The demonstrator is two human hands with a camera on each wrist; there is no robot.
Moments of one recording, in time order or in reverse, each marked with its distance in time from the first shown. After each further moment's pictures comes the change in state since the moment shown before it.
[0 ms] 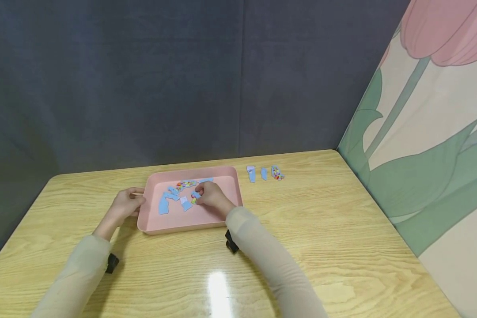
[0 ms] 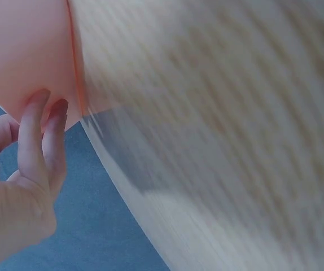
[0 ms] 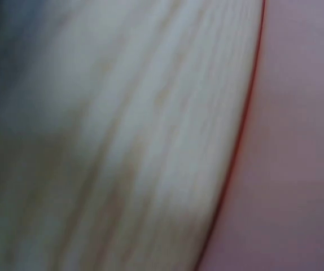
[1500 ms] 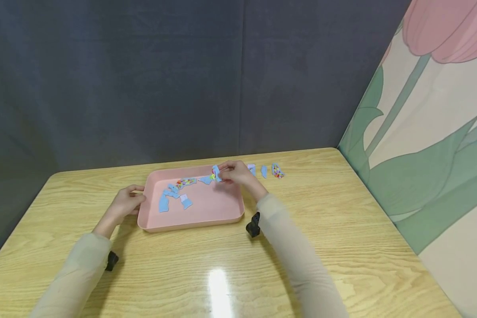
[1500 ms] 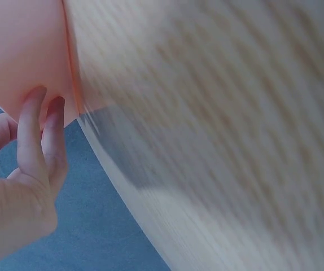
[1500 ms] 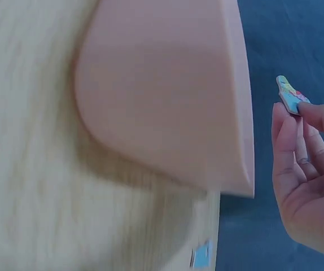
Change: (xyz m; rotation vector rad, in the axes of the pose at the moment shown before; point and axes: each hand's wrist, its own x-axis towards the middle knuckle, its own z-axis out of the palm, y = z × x) left_hand -0.003 0.001 0.000 0.010 -0.014 0.004; right_hand -0.016 0.020 -0.088 0.299 0.016 0.002
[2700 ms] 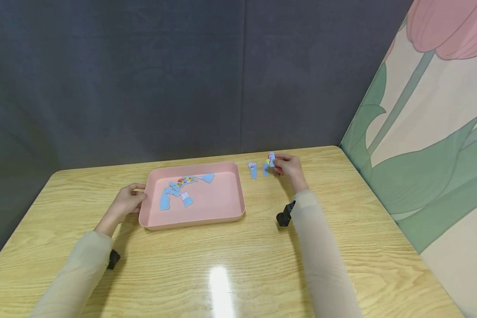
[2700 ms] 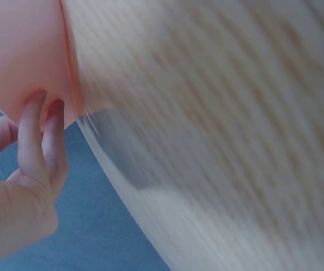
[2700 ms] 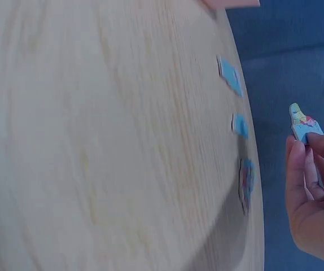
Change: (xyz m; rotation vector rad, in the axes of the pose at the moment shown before) left_hand 0.001 -0.001 0.001 -0.004 -0.003 -0.001; right_hand -0.030 0.051 -0.107 0.216 0.310 0.111
